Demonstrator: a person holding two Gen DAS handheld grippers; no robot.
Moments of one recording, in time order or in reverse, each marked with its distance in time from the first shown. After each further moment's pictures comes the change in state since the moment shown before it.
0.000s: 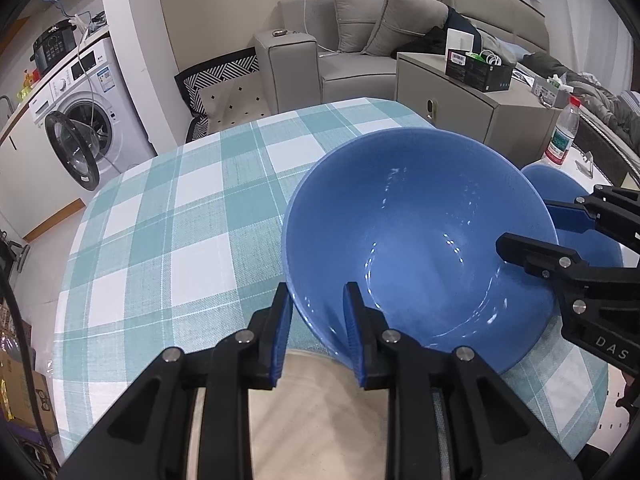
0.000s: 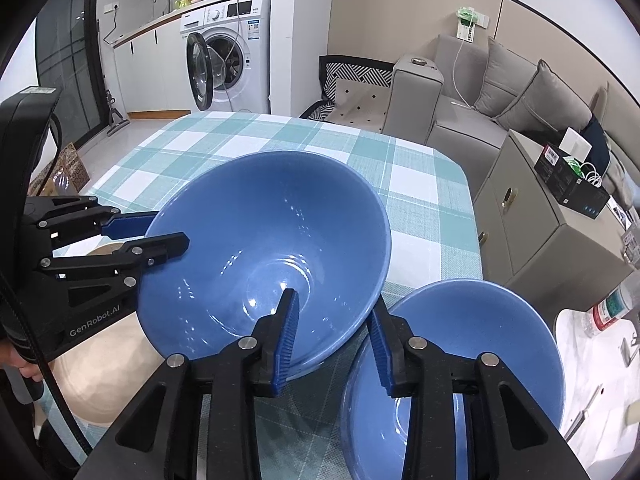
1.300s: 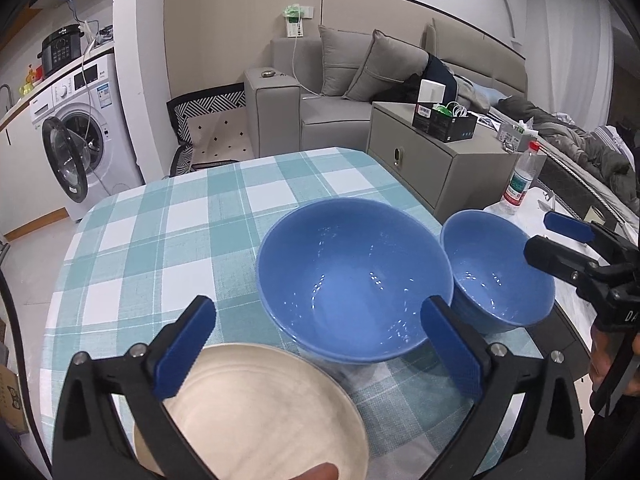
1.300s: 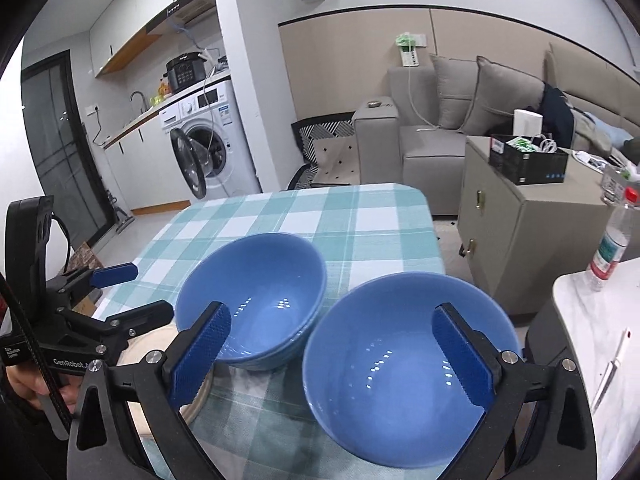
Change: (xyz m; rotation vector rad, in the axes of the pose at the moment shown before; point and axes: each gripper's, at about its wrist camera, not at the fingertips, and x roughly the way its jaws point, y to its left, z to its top) left arm -0.068 -0.013 -0.006 -0.050 -0.155 -0.094; right arm -0.092 -0.061 -0.041 0.262 -0.258 0.043
